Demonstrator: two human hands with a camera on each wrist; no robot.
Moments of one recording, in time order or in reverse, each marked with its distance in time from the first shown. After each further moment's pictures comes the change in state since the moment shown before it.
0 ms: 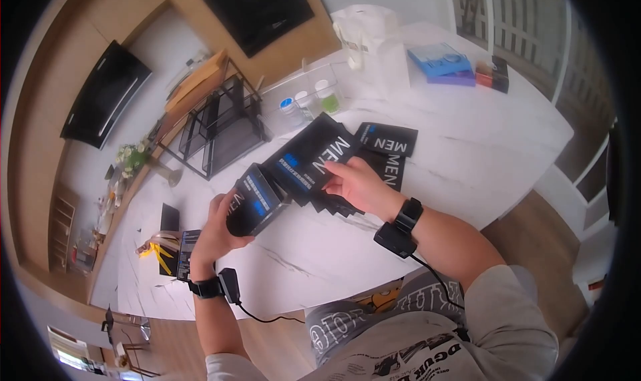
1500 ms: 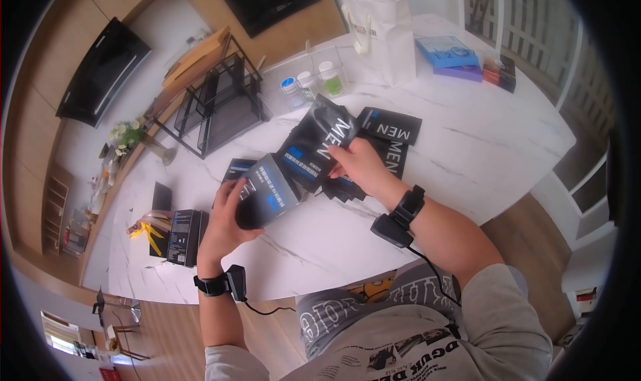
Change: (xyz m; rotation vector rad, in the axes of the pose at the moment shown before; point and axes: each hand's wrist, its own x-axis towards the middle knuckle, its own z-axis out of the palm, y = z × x) left_hand -0.019 0.013 0.033 0.042 0.073 0.051; right_hand 0.004 -0.002 0.003 -0.502 0.176 -0.061
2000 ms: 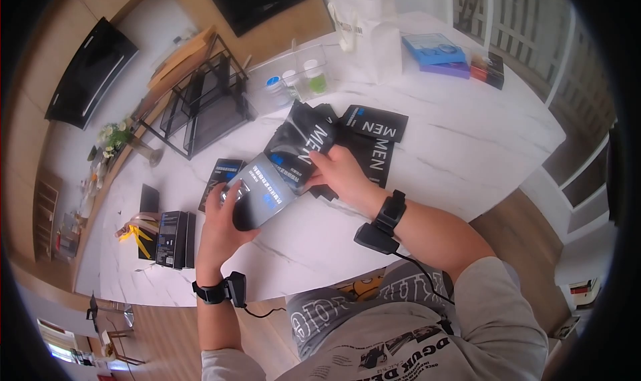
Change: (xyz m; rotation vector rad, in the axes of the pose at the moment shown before) left_hand 0.000 0.027 0.017 0.106 0.059 -0.079; right_hand -0.009 0.012 0.014 0.168 0.013 0.056
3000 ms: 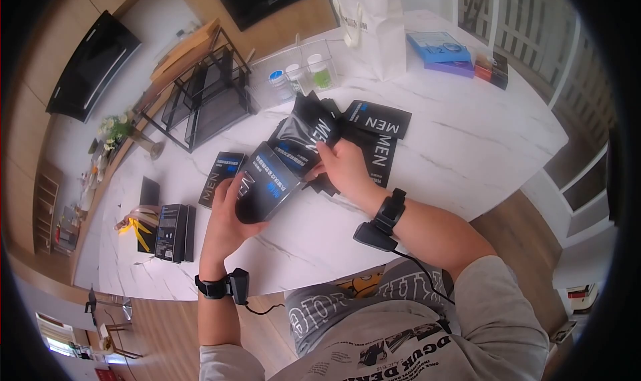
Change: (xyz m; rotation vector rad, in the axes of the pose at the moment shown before) left_hand 0.002 -0.003 0.012 -0.127 0.017 0.021; right_hand 0.001 0.007 -0.001 -0.397 0.207 -0.206
